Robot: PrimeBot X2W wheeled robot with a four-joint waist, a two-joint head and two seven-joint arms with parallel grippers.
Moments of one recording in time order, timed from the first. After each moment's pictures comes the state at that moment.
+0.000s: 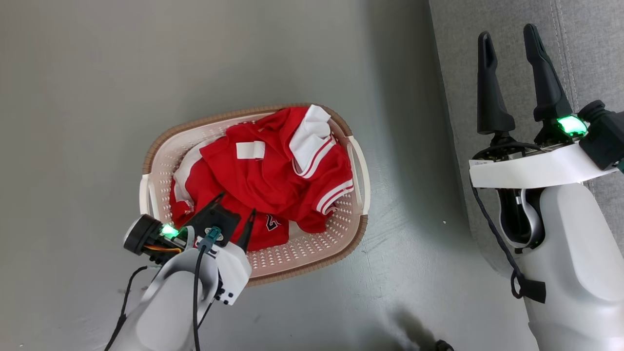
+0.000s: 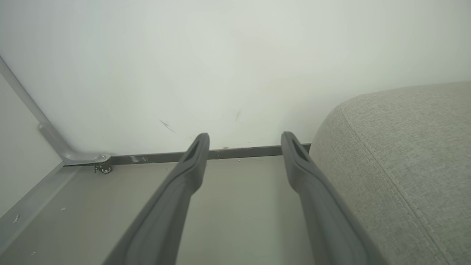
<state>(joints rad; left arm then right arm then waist) -0.58 0.11 -0.42 0.89 0.06 -0.03 -0.19 -0.54 -0.05 0.04 0.27 0.24 0.12 -0.25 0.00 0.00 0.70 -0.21</state>
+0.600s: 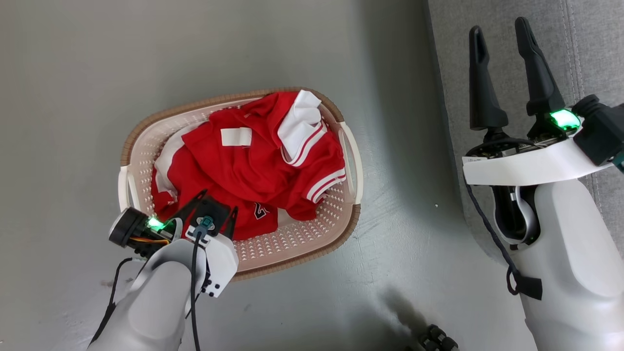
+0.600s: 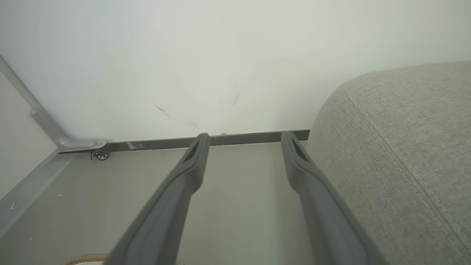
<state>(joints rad) -0.64 0.13 -0.43 0.97 0.08 -0.01 -0.16 -0.56 -0.05 0.07 0.26 0.25 0.12 -0.25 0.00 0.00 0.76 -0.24</state>
